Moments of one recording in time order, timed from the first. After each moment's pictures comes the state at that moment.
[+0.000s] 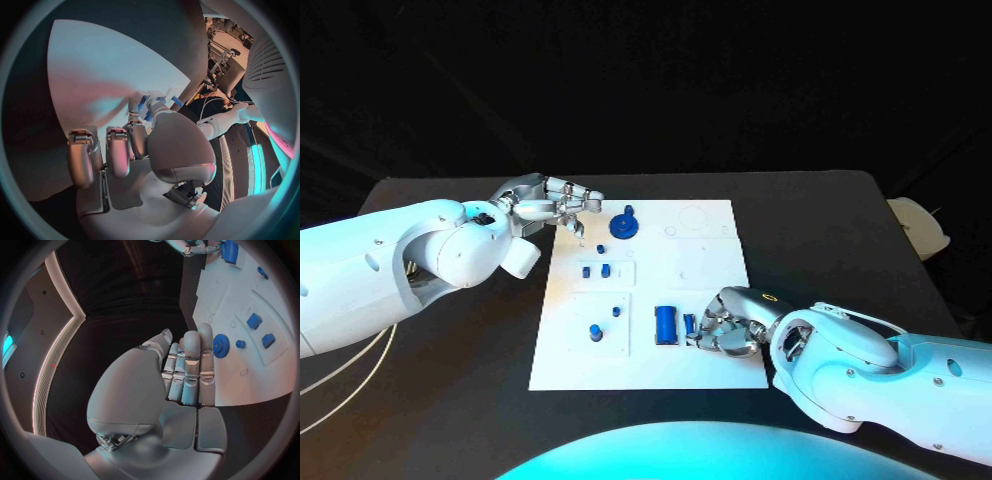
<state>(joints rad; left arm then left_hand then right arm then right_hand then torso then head) 1.21 -0.93 -0.03 1.55 -0.20 -0.16 0.05 1.49 -0.14 0.32 0.16 0.06 1.01 0.19 0.13 0.07 1.06 0.11 0.28 0.13 1.18 0.03 1.02 0.38 0.18 1.13 0.11 0.72 0.72 0.98 -1.00 -0.15 1.99 -1.45 -0.38 -0.57 1.16 -0.06 0.08 0.25 0.48 1.12 0.04 0.30 0.45 1.46 -0.04 1.32 1.31 1.47 -0.09 1.54 1.31 0.01 1.46 0.02 1.57 1.31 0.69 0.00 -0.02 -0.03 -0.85</state>
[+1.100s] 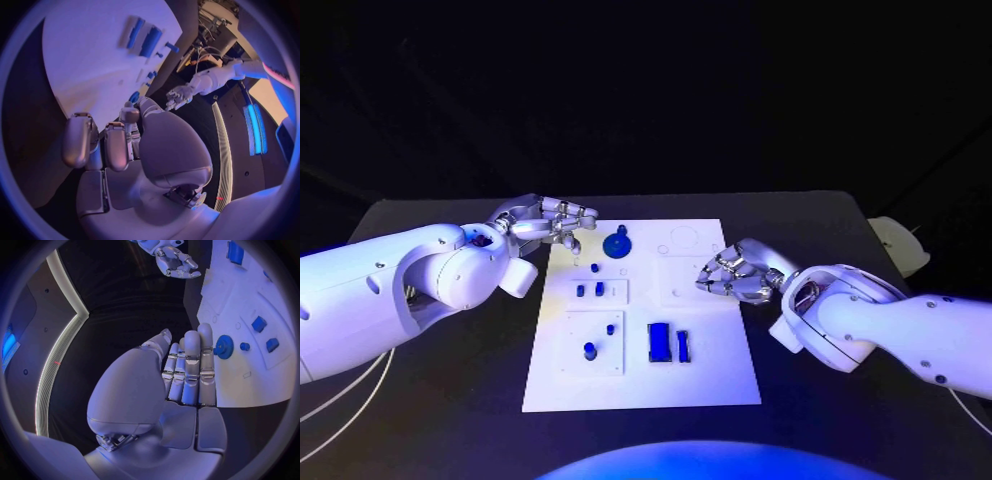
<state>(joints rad) 1.20 -0.91 -0.04 1.53 -0.17 -0.18 0.09 1.48 -0.13 0.31 0.16 0.06 1.00 0.19 0.14 0.07 1.04 0.11 0.31 0.14 1.15 0.03 1.00 0.36 0.18 1.12 0.12 0.69 0.70 1.12 -1.00 -0.14 1.79 -0.99 -0.51 -0.18 1.34 -0.03 0.08 0.19 0.37 1.01 0.09 0.22 0.42 1.21 0.02 0.87 1.09 1.47 -0.06 1.38 1.28 0.06 1.45 0.05 1.20 1.31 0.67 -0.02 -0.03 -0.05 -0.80</state>
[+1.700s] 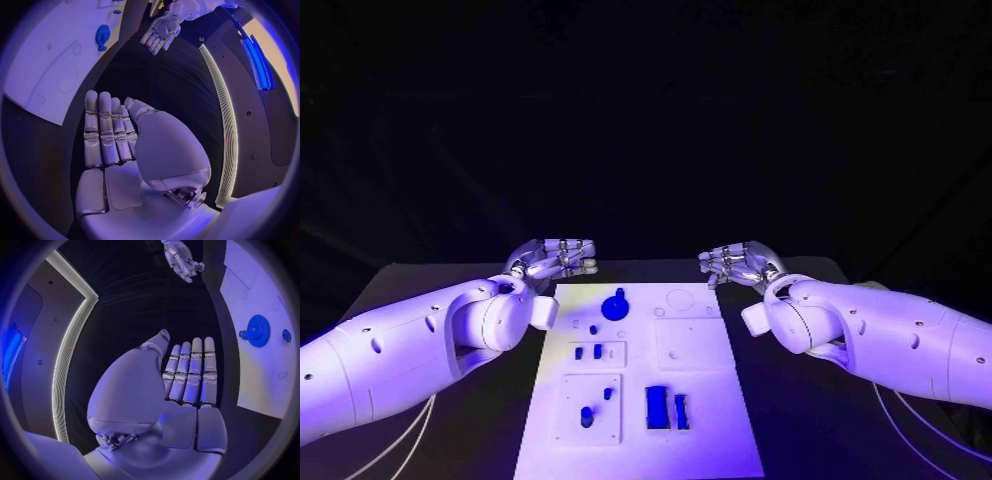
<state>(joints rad) 1.17 -0.73 -0.04 1.29 0.02 -0.30 0.30 1.47 -0.12 0.25 0.17 0.05 0.94 0.19 0.11 0.07 0.98 0.16 0.21 0.06 0.89 0.14 0.37 0.10 0.18 0.81 0.26 0.20 0.36 1.17 -0.73 -0.13 1.28 -0.22 -0.45 0.30 1.41 -0.04 0.34 0.06 0.21 0.94 0.19 0.11 0.29 1.03 0.13 0.26 0.39 0.96 0.07 0.59 0.52 0.17 0.94 0.16 0.26 1.01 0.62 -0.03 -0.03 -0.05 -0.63</state>
